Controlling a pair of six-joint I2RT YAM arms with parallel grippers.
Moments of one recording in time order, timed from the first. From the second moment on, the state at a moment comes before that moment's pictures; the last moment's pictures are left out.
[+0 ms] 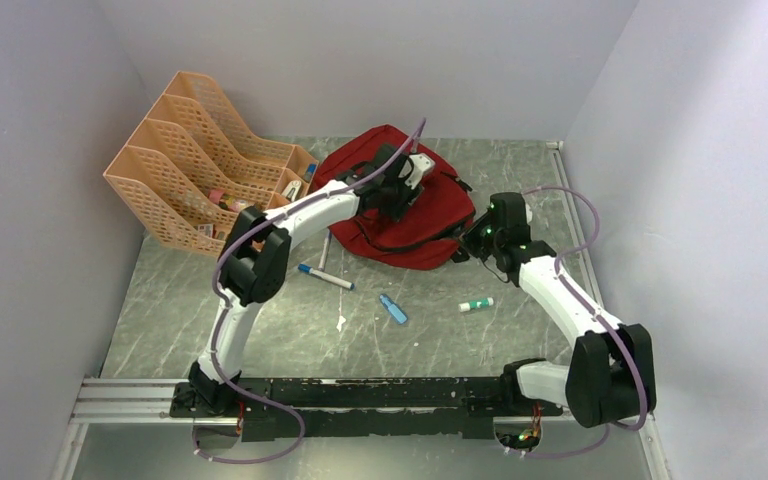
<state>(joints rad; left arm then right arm) -0.73 2.21 1.85 -0.39 0.00 0.12 0.21 1.24 0.76 -0.24 -0.03 0.96</state>
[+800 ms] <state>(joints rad) -0.77 2.23 1.75 -0.24 0.22 -0.03 0.21 1.20 0.63 -0.23 -0.02 0.92</state>
